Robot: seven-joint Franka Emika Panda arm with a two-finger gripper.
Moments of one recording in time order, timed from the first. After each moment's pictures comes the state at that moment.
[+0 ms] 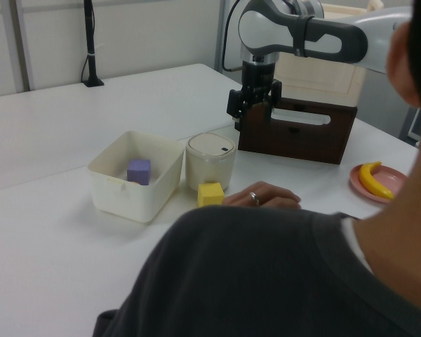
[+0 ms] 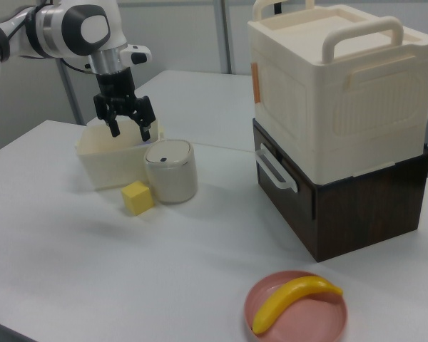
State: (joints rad) arm 0.15 0.25 -0.06 -1.43 -0.05 1.65 0.07
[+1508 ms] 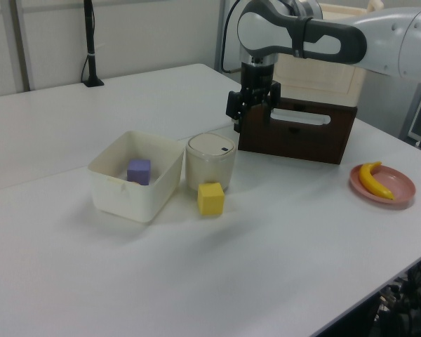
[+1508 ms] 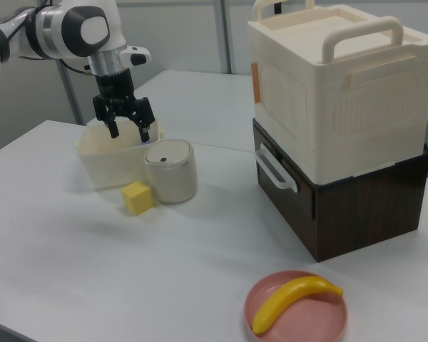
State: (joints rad) arm 0.15 0.25 -0.05 -1.43 -0.05 1.65 0.07
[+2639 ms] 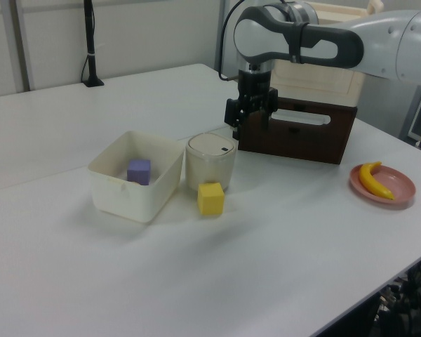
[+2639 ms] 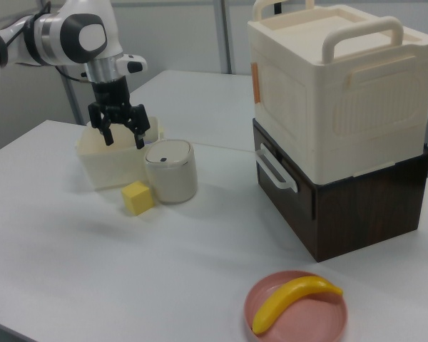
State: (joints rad) arm 0.17 0.25 -0.05 -1.47 -0.05 1.65 0.05
